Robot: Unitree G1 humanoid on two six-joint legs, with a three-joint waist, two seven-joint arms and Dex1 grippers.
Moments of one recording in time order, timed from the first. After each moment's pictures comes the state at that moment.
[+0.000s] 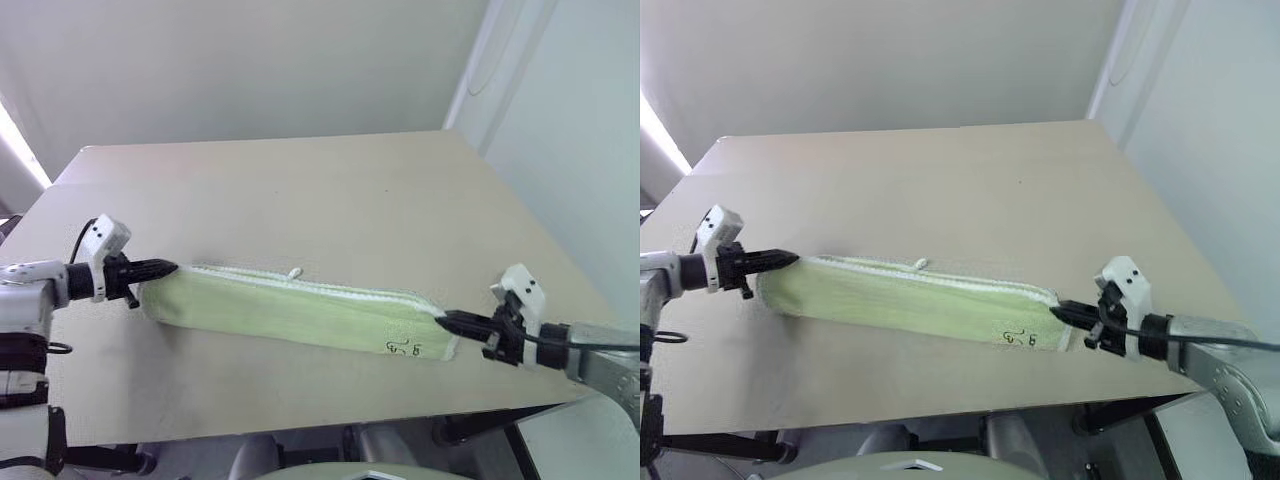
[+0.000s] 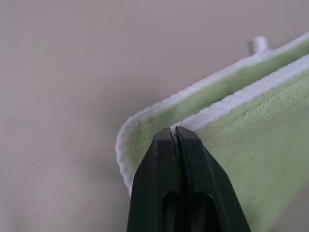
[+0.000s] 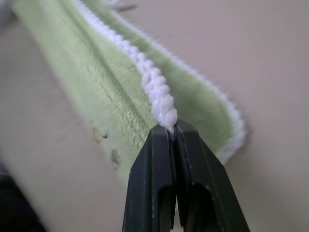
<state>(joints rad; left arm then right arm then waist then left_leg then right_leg) -0.47 0.86 0.12 0.66 -0.24 0.30 -1.27 0.10 -0.85 -0.25 -0.46 0.71 0.90 0.75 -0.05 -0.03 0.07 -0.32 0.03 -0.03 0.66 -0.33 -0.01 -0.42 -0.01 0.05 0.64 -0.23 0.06</state>
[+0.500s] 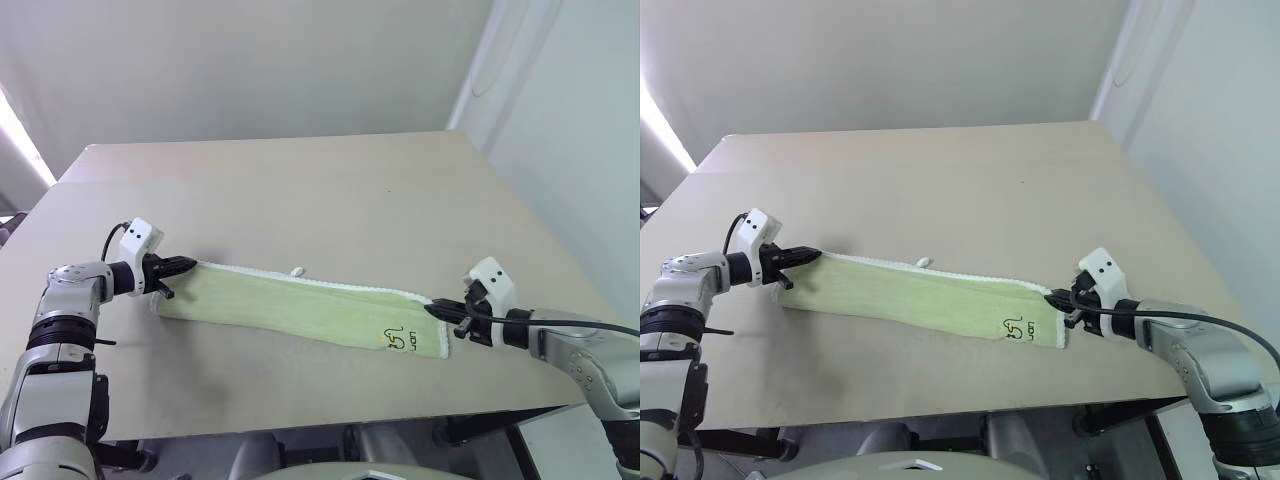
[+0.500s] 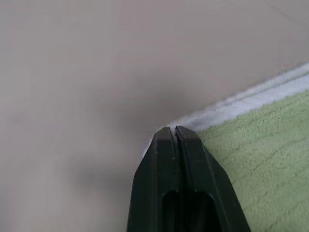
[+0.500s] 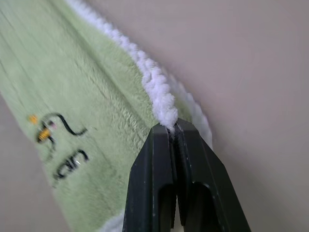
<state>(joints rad) -0.64 0.73 0.07 0.97 -0.15 0.10 -1.10 -0.02 -0.80 -0.06 -0.29 0.52 0.80 0.71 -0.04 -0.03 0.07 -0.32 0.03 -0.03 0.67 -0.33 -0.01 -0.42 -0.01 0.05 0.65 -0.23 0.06</state>
